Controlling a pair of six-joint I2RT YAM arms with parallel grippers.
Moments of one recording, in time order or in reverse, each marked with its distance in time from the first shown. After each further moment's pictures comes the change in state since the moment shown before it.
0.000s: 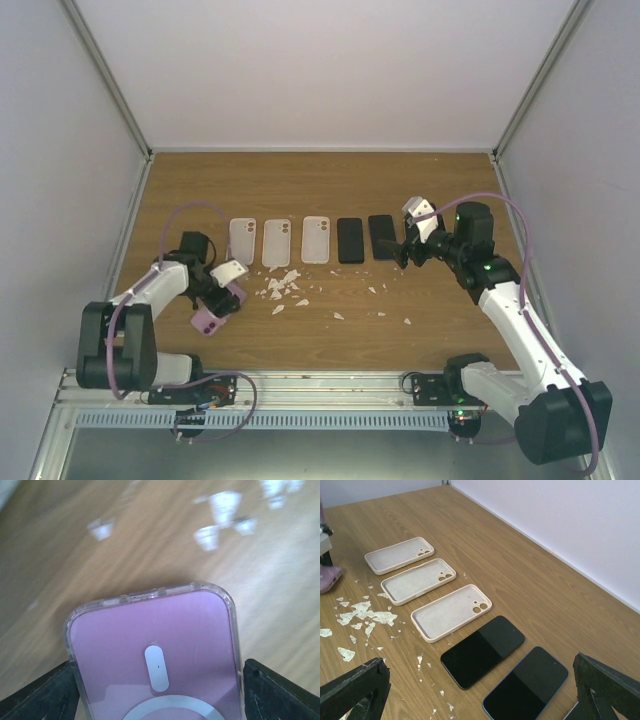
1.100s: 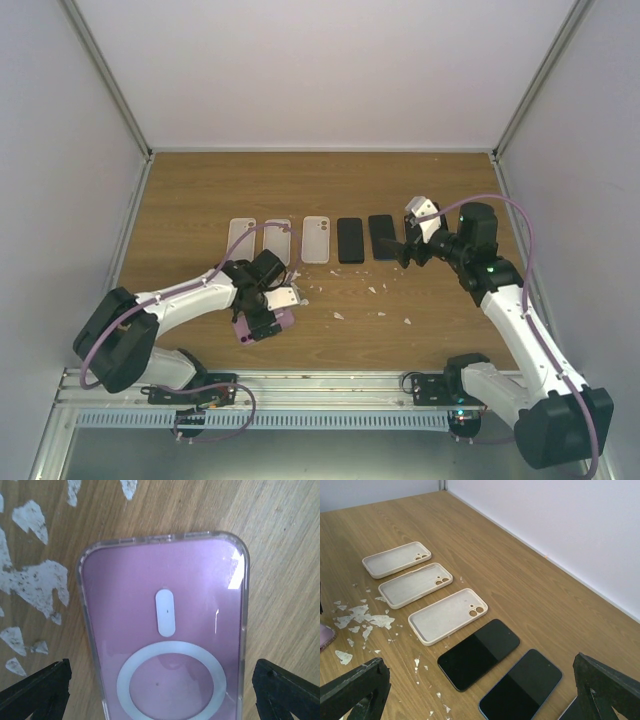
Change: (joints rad) left arm -0.708 0.028 0.062 -0.048 -0.197 -0.285; right arm -0.009 -0.023 0.000 -0.001 -0.003 0.000
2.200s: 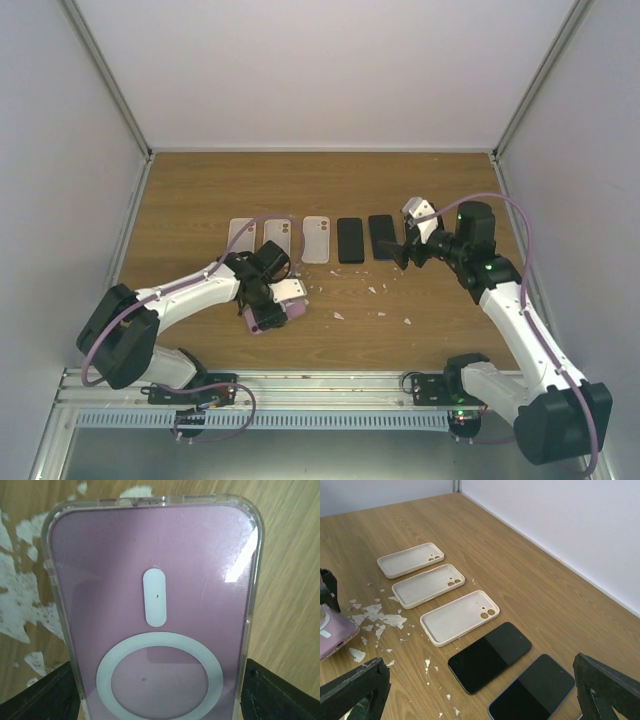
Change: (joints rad) left arm 0.000 0.024 0.072 -0.035 0.038 -0.021; right arm -0.001 0.008 0.002 -0.001 -0.050 -0.005
